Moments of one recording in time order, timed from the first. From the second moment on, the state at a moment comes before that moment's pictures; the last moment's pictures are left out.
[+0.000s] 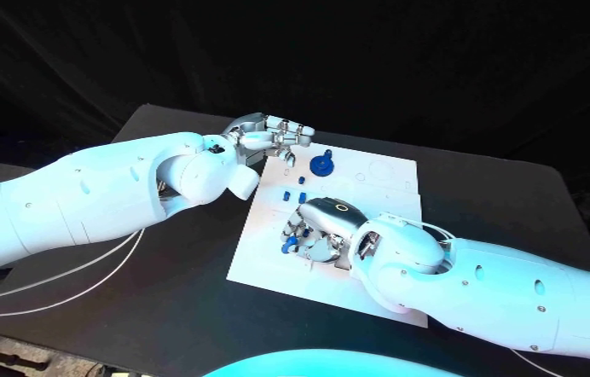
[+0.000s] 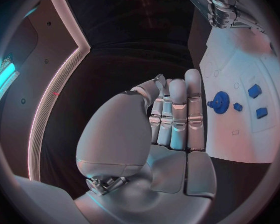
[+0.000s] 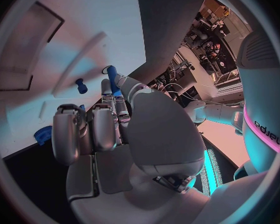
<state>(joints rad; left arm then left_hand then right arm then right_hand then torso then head) 1.22 -0.87 0.01 1.56 -0.12 -0.17 0.11 1.42 -0.13 0.45 -0.01 0.05 1.09 0.14 0.09 0.12 1.12 0.07 0.38 0.26 1.23 -0.01 1.00 0.60 0.17 1.12 0.08 0.84 0.65 1.08 -0.59 -0.12 1.71 -1.56 -0.32 -0.23 1.45 -0.09 0.40 0.05 0.20 1.15 0.12 0.12 0.17 1.20 0.08 0.19 0.12 1.46 -0.03 1.32 1.20 0.05 1.47 0.09 1.37 1.31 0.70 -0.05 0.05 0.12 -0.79</state>
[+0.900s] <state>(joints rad) 1.22 -0.87 0.01 1.56 -0.11 -0.17 0.11 1.42 -0.13 0.45 -0.01 0.05 1.09 0.14 0.09 0.12 1.12 0.07 0.38 0.26 1.23 -0.01 0.99 0.60 0.17 1.12 0.08 0.83 0.65 1.08 -0.59 -0.12 1.70 -1.59 -0.30 -0.27 1.44 -0.10 0.40 0.05 0.19 1.15 0.12 0.12 0.17 1.21 0.07 0.19 0.13 1.46 -0.03 1.32 1.19 0.05 1.47 0.09 1.37 1.31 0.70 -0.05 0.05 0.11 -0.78</state>
